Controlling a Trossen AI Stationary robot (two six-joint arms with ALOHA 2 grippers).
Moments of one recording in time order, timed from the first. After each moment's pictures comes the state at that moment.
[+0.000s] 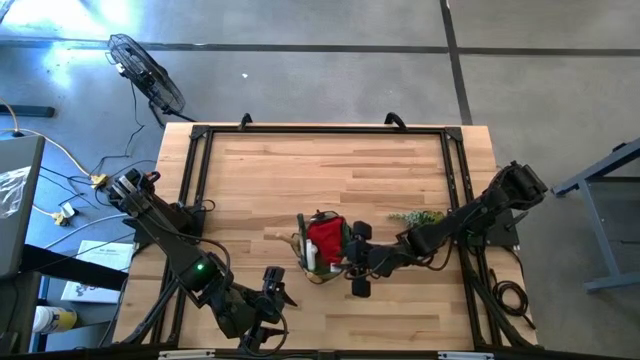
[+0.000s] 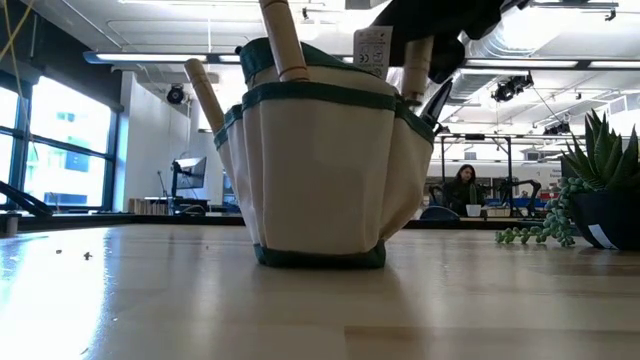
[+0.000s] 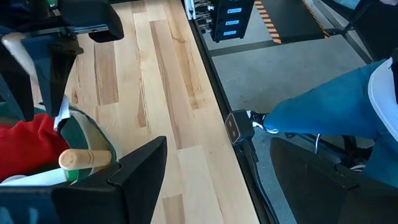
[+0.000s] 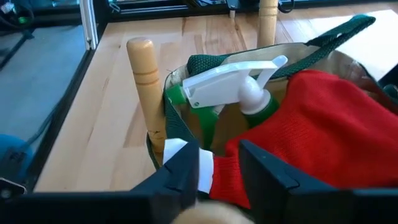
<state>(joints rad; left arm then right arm) -0.77 1.61 1.49 -0.55 -0.35 -0.37 0.46 1.59 0.95 0.08 0.38 0.34</state>
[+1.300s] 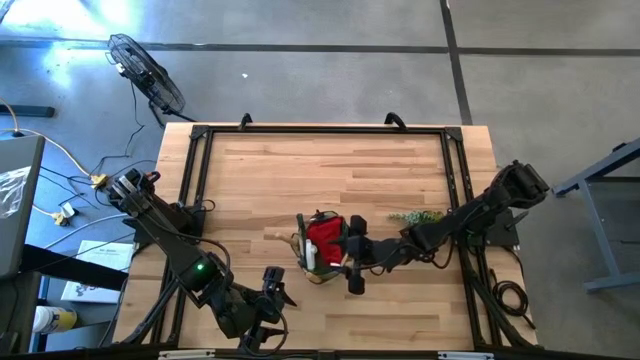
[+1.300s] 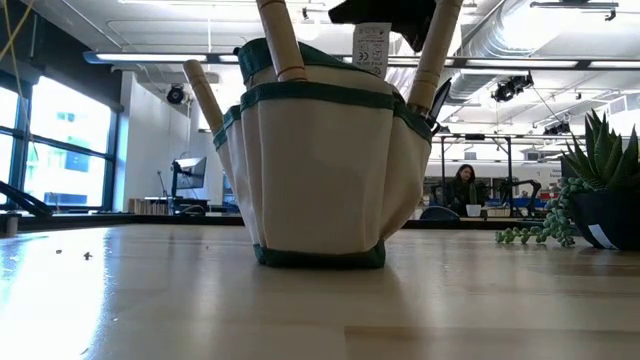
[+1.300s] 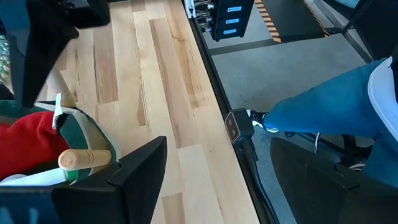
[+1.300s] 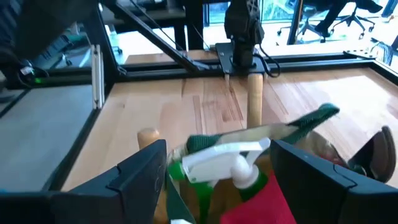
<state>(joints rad) -0.77 1.61 1.49 -0.56 -0.35 -0.37 0.44 1.58 0.95 0.30 0.44 0.23</state>
